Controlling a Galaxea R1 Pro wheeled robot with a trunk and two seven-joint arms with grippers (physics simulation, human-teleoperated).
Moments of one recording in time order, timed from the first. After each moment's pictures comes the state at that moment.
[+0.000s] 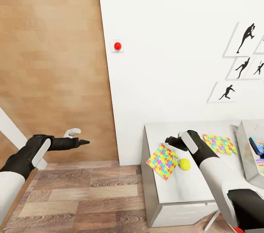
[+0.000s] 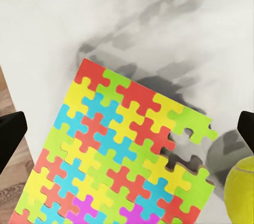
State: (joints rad) left arm -0.82 0.39 -0.16 -0.85 0.40 0.85 -0.57; right arm -0.96 -0.08 0.10 -0.59 -0.67 0.75 -0.34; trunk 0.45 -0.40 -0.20
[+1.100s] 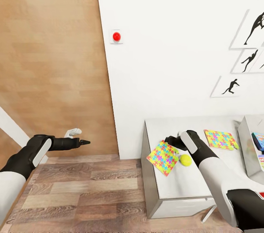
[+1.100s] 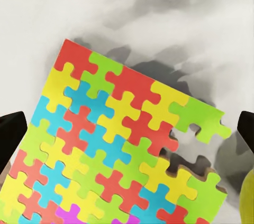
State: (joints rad) left arm -0.82 0.38 -0.16 -0.85 0.40 0.85 -0.57; right arm -0.96 -0.07 0.10 -0.59 -0.67 0.73 -0.34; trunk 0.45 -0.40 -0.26
